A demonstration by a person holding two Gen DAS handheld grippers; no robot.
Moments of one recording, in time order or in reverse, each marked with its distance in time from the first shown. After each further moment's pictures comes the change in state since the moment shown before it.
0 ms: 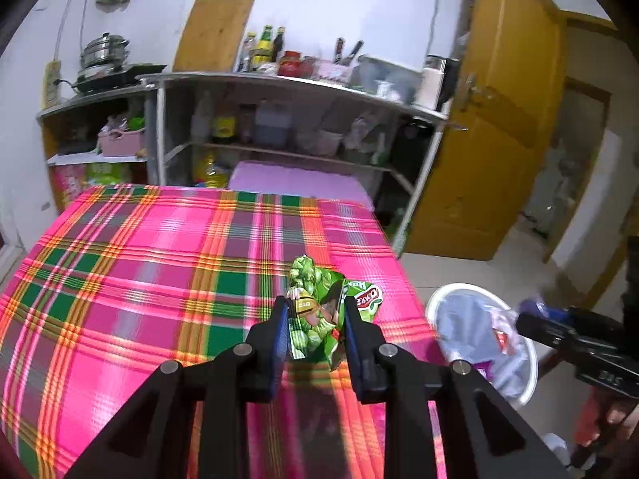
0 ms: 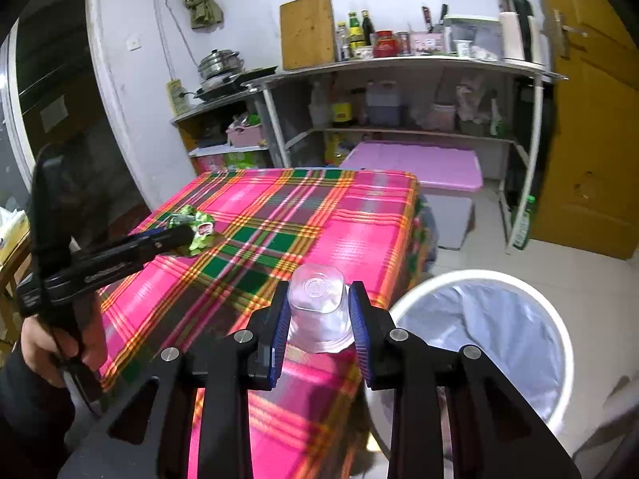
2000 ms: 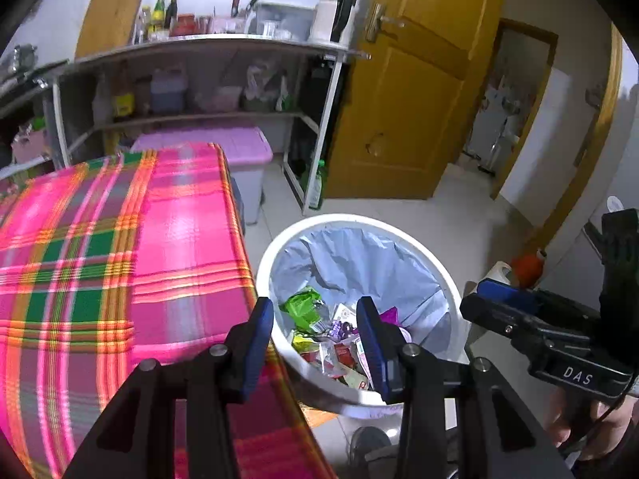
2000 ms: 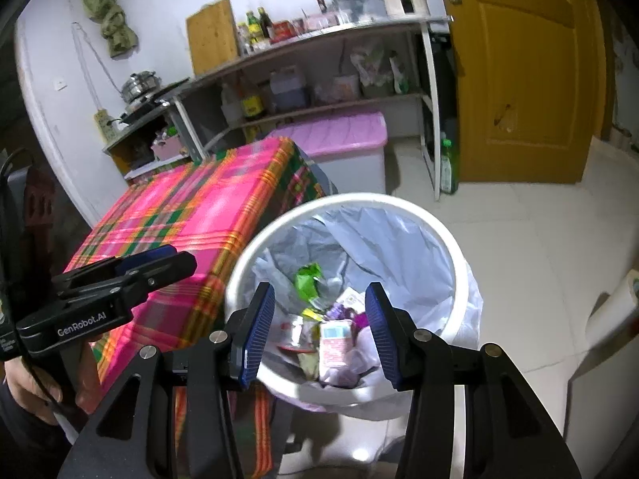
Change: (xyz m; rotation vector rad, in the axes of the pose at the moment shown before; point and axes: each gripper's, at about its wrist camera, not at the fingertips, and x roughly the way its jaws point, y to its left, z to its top) left arm 0.057 -0.157 -0.052 0.154 0.154 -0.175; right arm -0.054 -0.105 -0.068 0.199 0.010 -0.168
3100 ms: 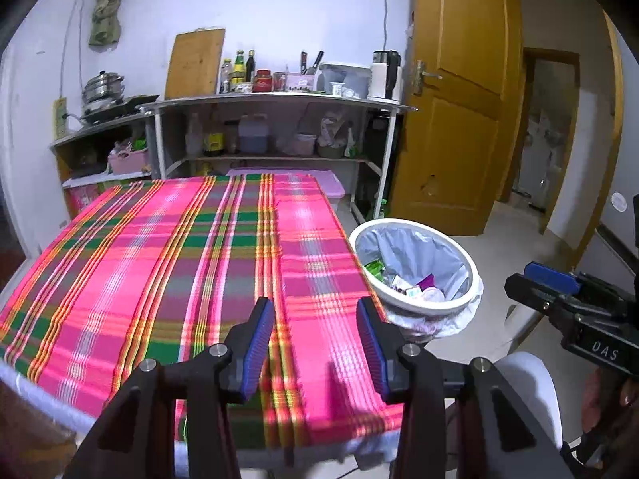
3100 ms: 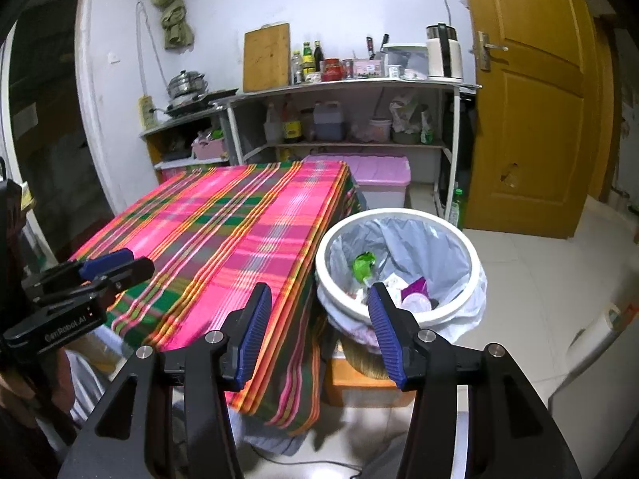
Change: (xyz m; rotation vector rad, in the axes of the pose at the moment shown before) left arm -0.180 0.012 -0.118 -0.052 -0.183 0.238; right arm -0.101 0.099 -0.076 -0.168 -0.120 -0.013
